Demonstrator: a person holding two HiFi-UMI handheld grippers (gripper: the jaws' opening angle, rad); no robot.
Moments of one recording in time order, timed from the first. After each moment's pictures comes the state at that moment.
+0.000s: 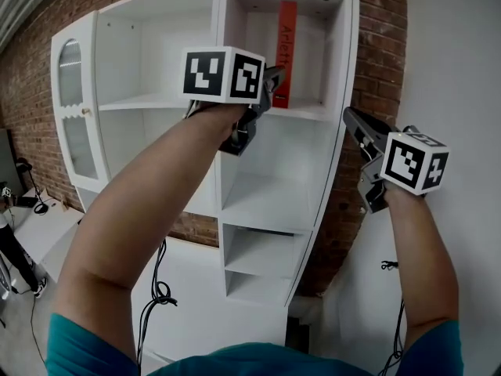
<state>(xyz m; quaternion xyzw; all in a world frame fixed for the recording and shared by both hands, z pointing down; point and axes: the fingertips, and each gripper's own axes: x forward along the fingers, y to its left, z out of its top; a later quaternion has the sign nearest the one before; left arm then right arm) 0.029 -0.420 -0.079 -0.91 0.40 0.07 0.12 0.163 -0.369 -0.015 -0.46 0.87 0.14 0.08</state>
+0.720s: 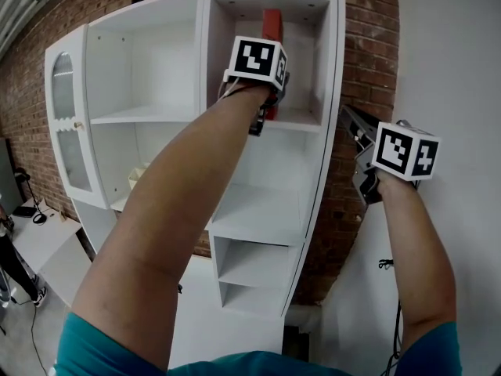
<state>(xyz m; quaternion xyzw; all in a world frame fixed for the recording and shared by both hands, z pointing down) 0.067 -0.522 -0.098 -0.85 0.52 -0.01 0.11 0.200 -0.404 -0.036 -0.50 0.85 0.13 0.10</state>
